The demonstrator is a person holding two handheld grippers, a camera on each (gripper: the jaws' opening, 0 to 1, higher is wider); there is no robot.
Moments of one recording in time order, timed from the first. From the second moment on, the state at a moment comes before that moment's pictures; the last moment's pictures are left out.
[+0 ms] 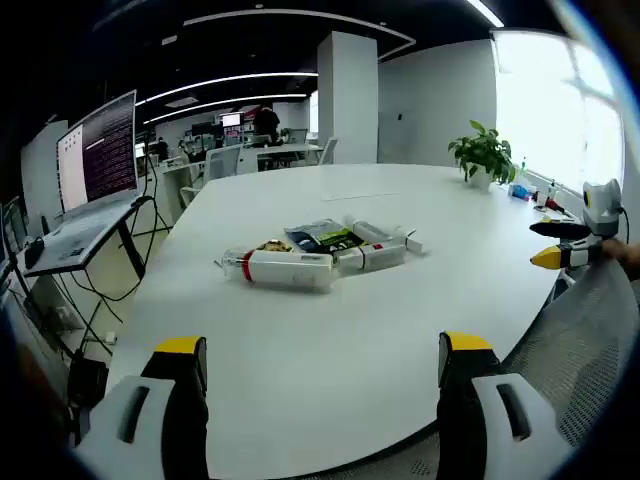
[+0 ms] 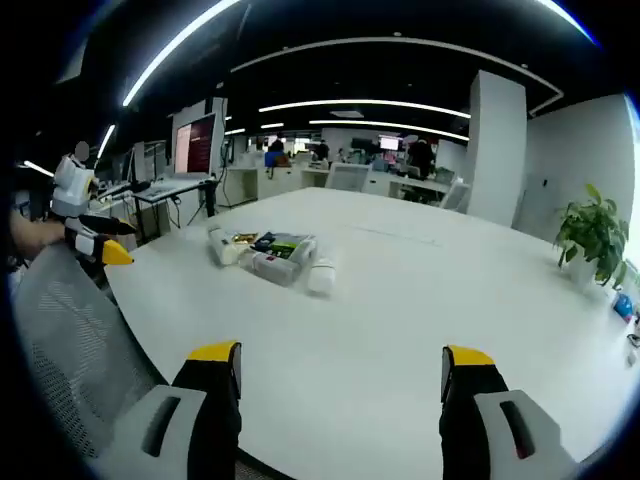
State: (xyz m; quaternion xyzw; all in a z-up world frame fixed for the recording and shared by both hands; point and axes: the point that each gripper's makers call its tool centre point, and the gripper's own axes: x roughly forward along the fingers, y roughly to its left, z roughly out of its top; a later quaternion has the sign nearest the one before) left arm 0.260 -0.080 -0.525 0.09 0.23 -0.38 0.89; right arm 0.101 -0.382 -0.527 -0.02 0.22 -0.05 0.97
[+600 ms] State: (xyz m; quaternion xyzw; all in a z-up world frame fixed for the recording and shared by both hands) left arm 0.260 -0.079 -0.527 0.10 0.24 -0.38 0.89; right arm 0.100 -0.380 -0.531 -0.01 0.23 -0.05 0.97
